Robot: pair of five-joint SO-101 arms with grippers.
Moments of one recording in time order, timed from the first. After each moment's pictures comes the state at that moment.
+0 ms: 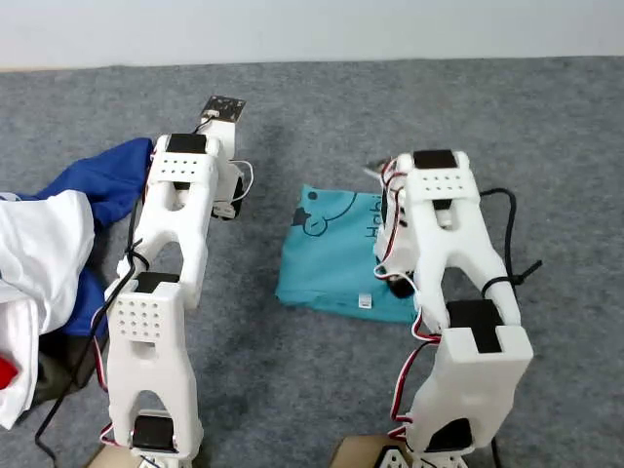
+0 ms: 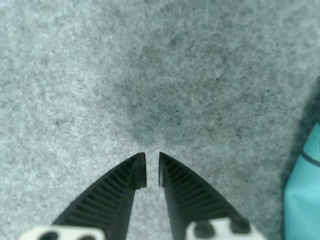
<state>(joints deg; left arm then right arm) 0.3 43.7 -29.5 81.5 -1.5 -7.0 18.7 0.2 95.6 16.4</state>
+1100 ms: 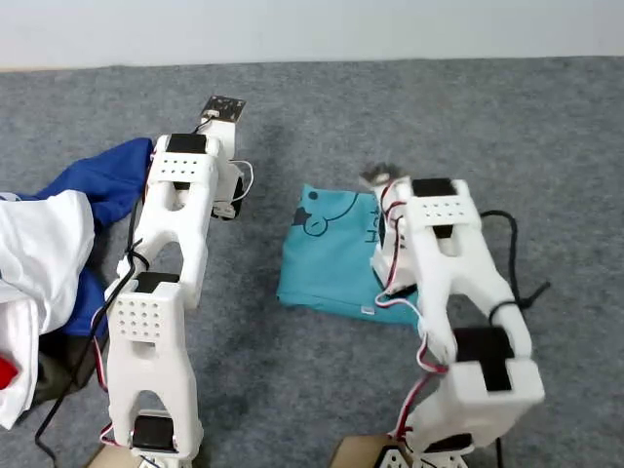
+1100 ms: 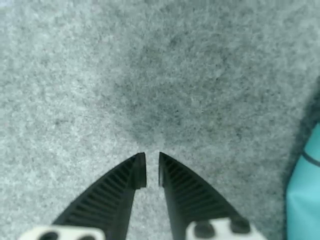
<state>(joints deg) 0.3 43.7 -29.5 81.5 -1.5 -7.9 10.1 15.3 81.0 17.7</state>
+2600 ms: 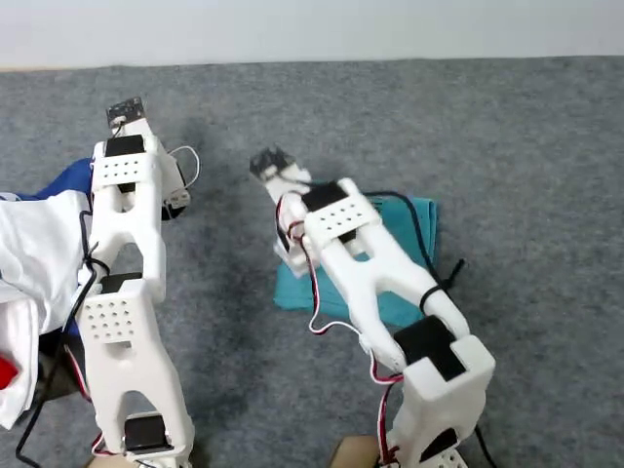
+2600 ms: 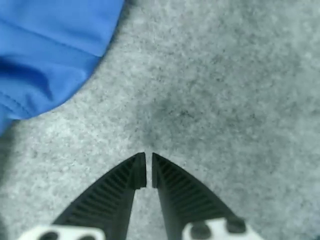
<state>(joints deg) -11.6 43.7 -29.5 80.0 21.2 -30.9 14.0 1.1 68.4 10.7</state>
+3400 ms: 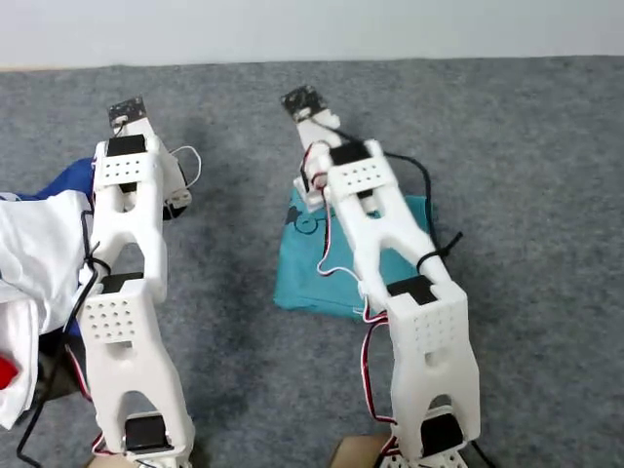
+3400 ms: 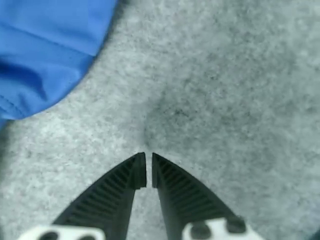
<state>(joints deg) -10.6 43.7 -29.5 80.0 21.2 -20.6 38.7 -31.1 66.9 10.7</state>
